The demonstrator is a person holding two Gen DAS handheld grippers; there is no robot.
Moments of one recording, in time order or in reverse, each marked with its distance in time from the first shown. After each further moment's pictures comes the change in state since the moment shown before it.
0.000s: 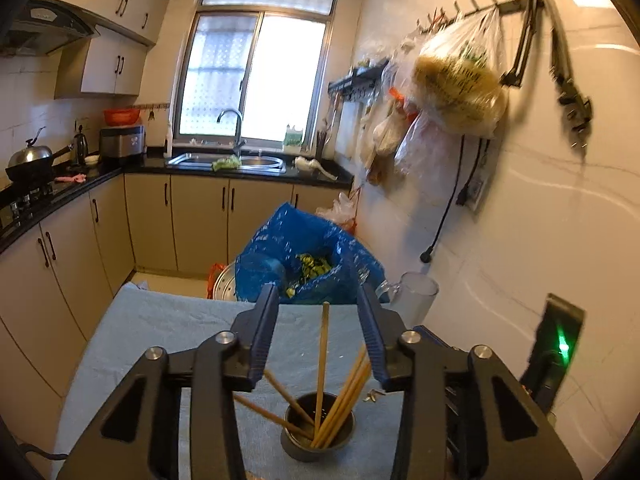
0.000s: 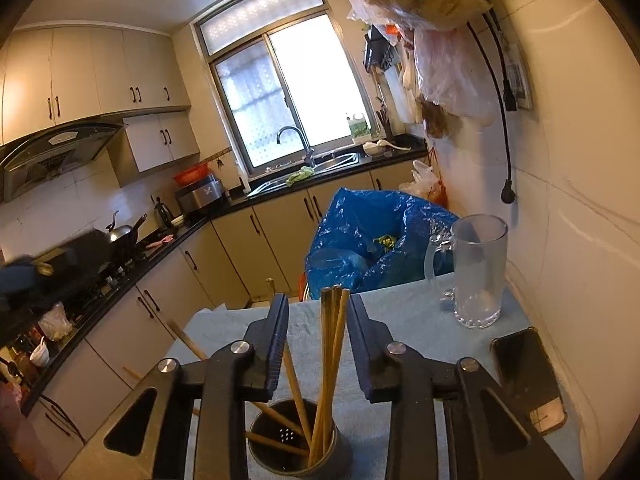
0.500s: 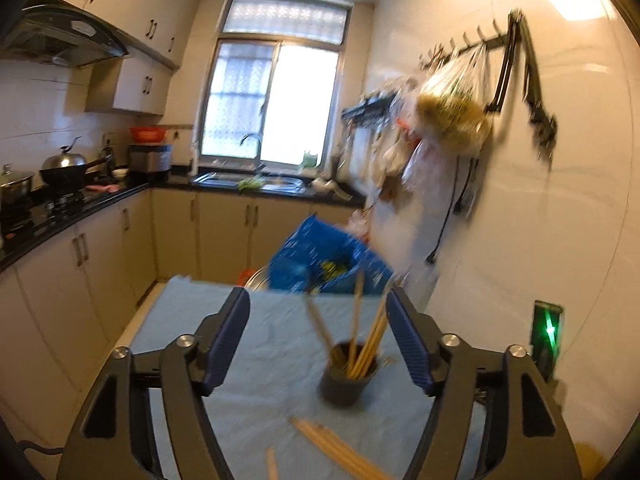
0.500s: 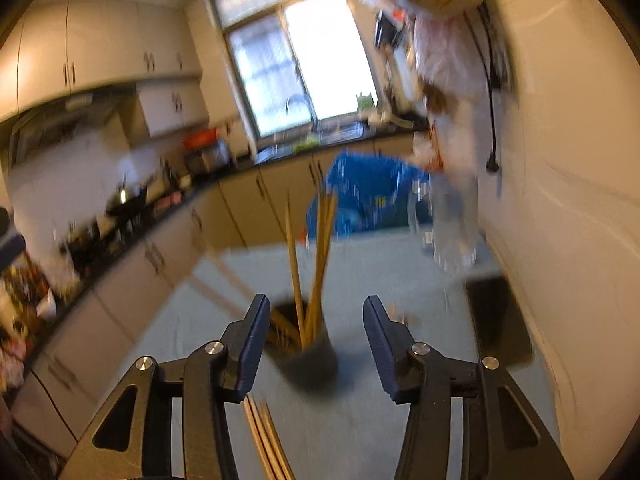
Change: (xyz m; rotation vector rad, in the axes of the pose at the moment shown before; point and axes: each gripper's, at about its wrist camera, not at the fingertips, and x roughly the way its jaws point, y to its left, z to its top) left arm -0.127 0.040 -0.067 0.004 -0.059 0.073; right arm -0.070 -0.001 -0.065 -0.071 0.154 0.004
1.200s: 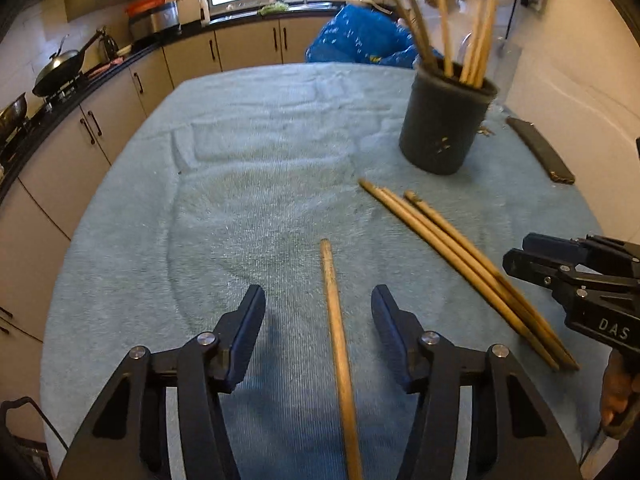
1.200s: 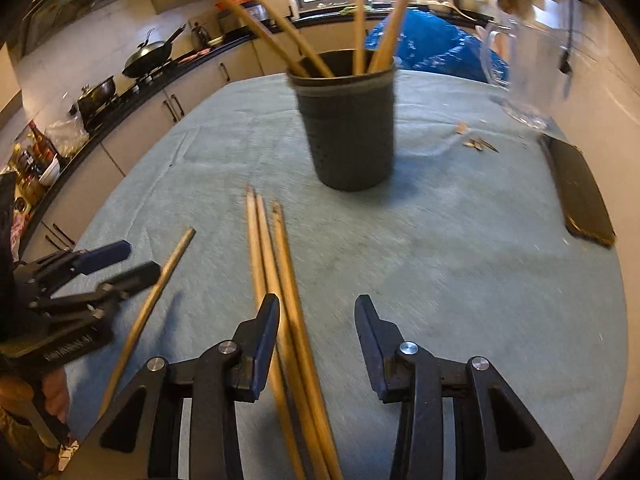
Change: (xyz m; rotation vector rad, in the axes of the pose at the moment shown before) left arm 0.115 0.038 -0.191 0.070 0.611 0.162; right arm 0.083 0.021 -0.114 -0.163 0.433 0.092
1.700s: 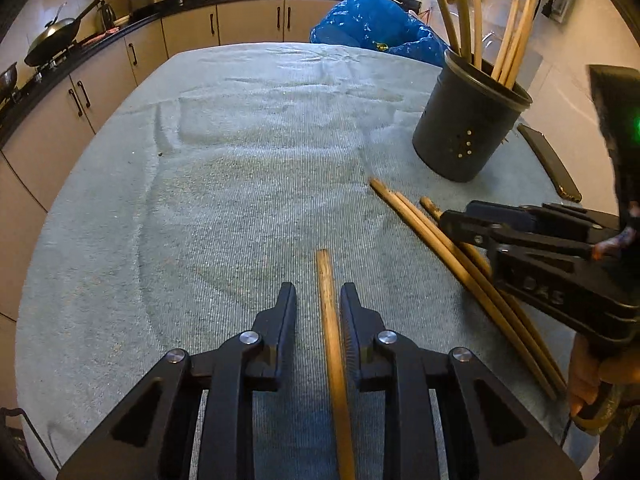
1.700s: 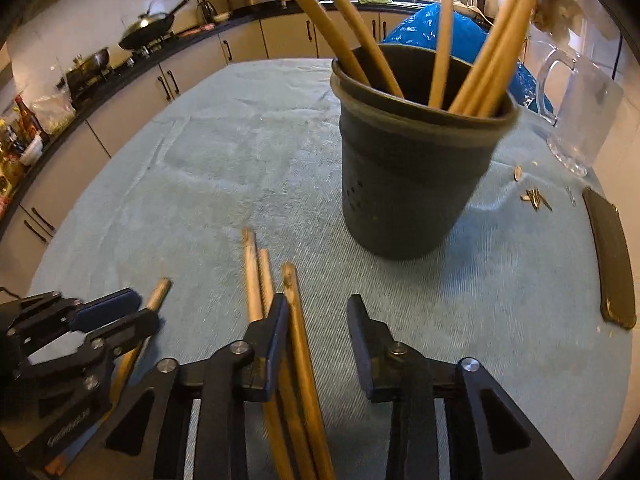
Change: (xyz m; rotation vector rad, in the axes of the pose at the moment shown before) left arm 0.025 0.010 0.016 -0.067 0.051 -0.068; right arm 0.061 0.030 0.052 -0.085 0.068 -0.074
